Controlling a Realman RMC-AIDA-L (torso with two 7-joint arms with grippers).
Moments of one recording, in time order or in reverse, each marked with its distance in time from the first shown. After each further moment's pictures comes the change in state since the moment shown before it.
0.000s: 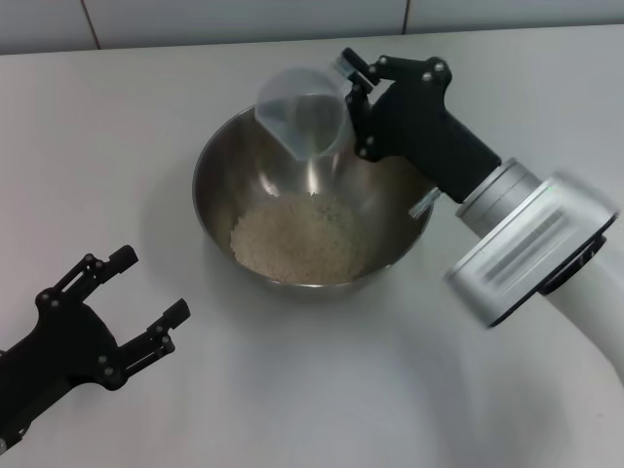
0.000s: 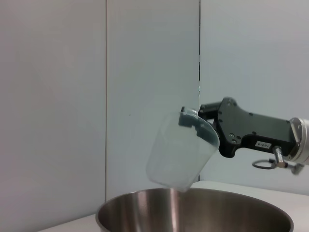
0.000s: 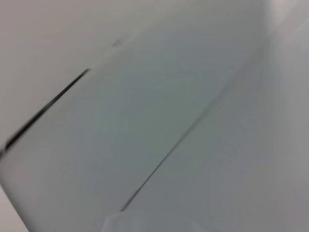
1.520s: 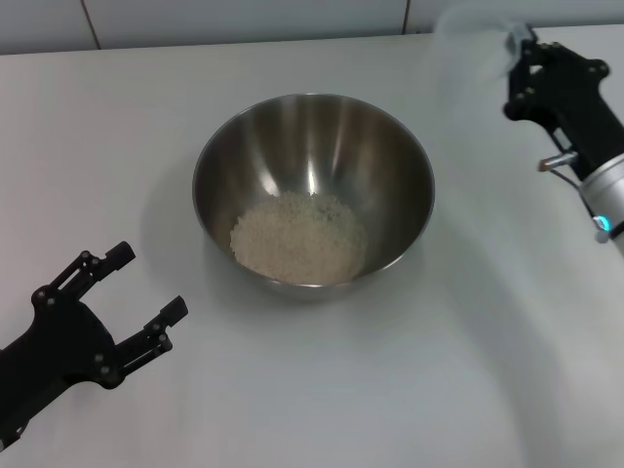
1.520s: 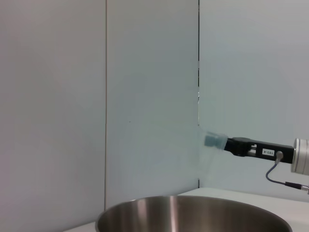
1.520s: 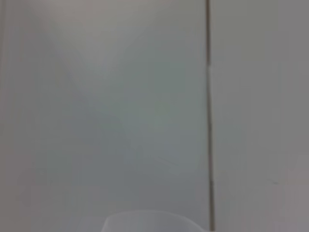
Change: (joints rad) left arm 0.000 0.002 -0.008 0.000 0.000 0.020 0.000; right arm -0.044 -0.005 0.326 -0.191 -0.028 -0.016 0.650
